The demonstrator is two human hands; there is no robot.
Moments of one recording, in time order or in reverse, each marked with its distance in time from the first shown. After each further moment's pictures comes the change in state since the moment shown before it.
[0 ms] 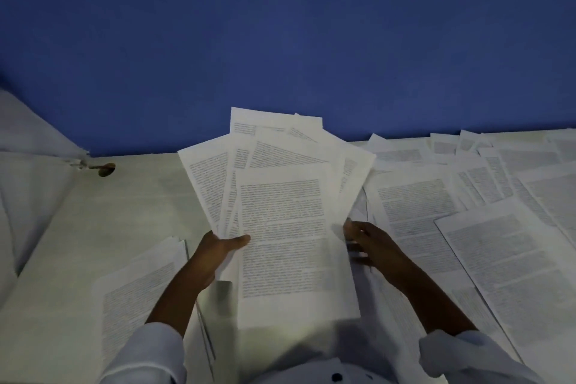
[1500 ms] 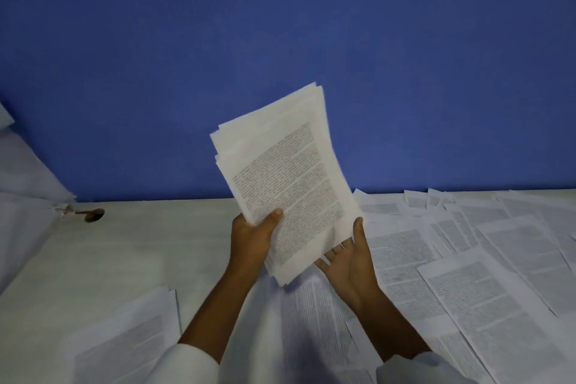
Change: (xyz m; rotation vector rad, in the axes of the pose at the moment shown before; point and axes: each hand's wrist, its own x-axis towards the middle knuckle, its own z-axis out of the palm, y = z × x) left_hand -0.050 0.100 0.104 -0.040 0.135 0.514; right_hand -0.026 -0.080 0.070 0.949 0.000 -0.174
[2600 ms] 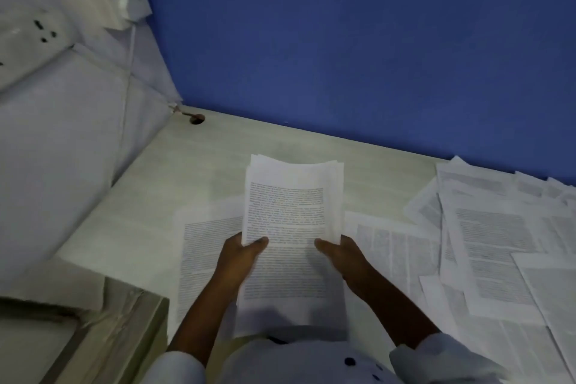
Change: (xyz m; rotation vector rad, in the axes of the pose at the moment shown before) left_hand -0.100 -0.082 -0.220 0.163 0.222 -0.442; right_hand -0.030 0.171 0.024 -0.984 -0.191 0.285
